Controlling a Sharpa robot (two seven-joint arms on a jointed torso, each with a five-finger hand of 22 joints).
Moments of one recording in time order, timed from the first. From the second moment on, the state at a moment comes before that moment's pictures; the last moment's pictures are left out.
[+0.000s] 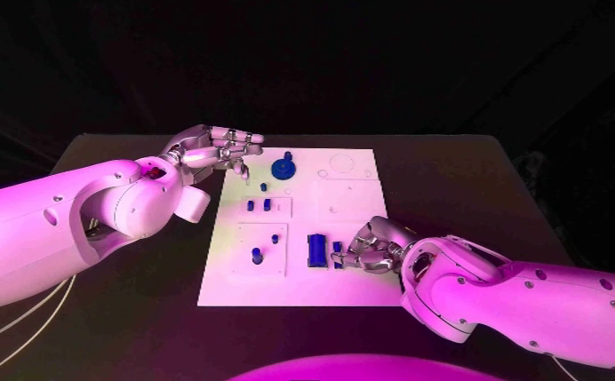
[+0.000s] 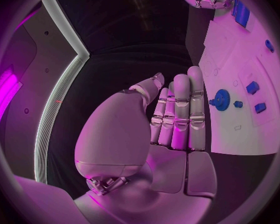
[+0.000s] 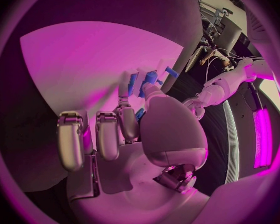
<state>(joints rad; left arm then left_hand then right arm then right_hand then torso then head) 1.20 -0.95 -0.02 1.60 -0.14 -0.20 0.16 1.41 -0.16 0.44 0.01 0.05 1.01 0.19 0.10 0.08 1.08 0.11 0.26 0.18 1.21 0.03 0.88 0.54 0.17 1.14 0.11 0.75 0.58 0.99 -0.92 -0.13 1.91 -1.26 -0.53 -0.64 1.12 -0.10 0.02 0.29 0.37 1.10 0.04 0.32 0.45 1.44 -0.02 1.30 1.31 1.47 -0.08 1.51 1.31 0.02 1.47 0.04 1.52 1.31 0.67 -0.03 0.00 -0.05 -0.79</state>
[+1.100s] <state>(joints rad) 1.20 -0.95 -0.02 1.60 -0.14 -0.20 0.16 1.41 -0.16 0.44 0.01 0.05 1.01 0.19 0.10 0.08 1.08 0.11 0.26 0.18 1.21 0.03 0.88 0.54 0.17 1.14 0.11 0.75 0.58 0.99 -0.91 -0.13 1.89 -1.33 -0.51 -0.63 1.26 -0.08 -0.02 0.23 0.28 1.10 0.04 0.32 0.46 1.45 -0.03 1.30 1.31 1.47 -0.08 1.52 1.31 0.02 1.47 0.03 1.53 1.31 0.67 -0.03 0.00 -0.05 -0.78</state>
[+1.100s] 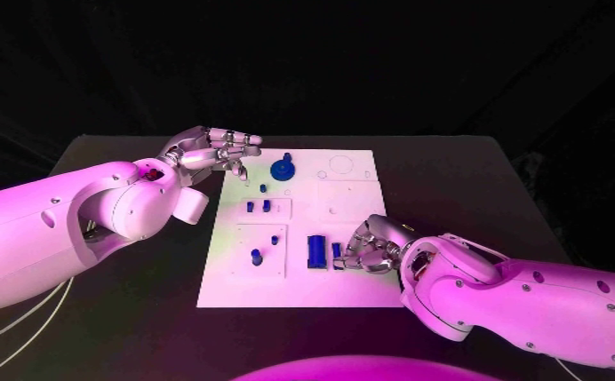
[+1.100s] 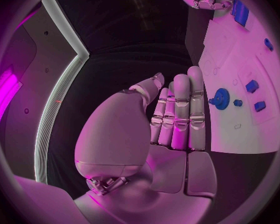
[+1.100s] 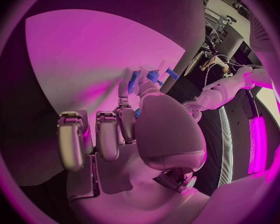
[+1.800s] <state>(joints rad) 1.20 -0.95 -0.02 1.60 -0.14 -0.20 0.16 1.41 -0.16 0.44 0.01 0.05 1.01 0.19 0.10 0.08 1.08 0.11 0.26 0.18 1.21 0.03 0.88 0.54 0.17 1.14 0.11 0.75 0.58 0.98 -0.90 -0.13 1.88 -1.38 -0.48 -0.64 1.33 -0.06 -0.03 0.19 0.20 1.11 0.04 0.33 0.46 1.46 -0.04 1.32 1.31 1.47 -0.09 1.52 1.31 0.02 1.47 0.03 1.53 1.31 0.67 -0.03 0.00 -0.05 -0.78</state>
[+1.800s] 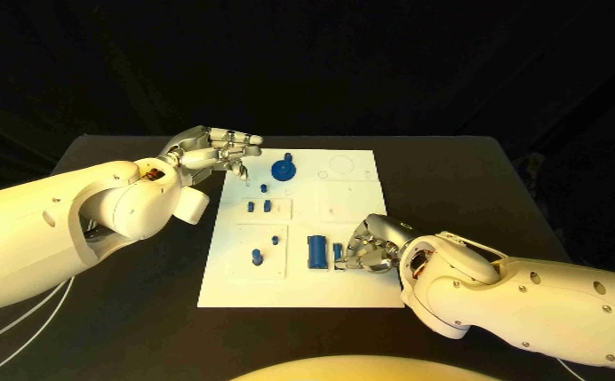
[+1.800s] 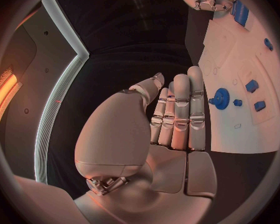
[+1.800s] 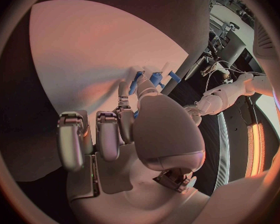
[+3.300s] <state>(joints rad) 1.18 -0.78 -0.02 1.37 0.04 -0.29 0.31 1.36 -0.14 0.30 0.08 0.06 0.96 0.18 0.08 0.06 1.01 0.17 0.14 0.07 0.93 0.15 0.19 0.19 0.17 0.81 0.28 0.18 0.22 1.18 -0.77 -0.11 1.34 -0.42 -0.51 0.25 1.53 0.07 -0.16 0.21 0.19 0.95 0.18 0.10 0.28 1.02 0.13 0.23 0.38 1.09 0.08 0.28 0.40 0.17 0.96 0.20 0.11 0.84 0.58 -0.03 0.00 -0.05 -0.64</state>
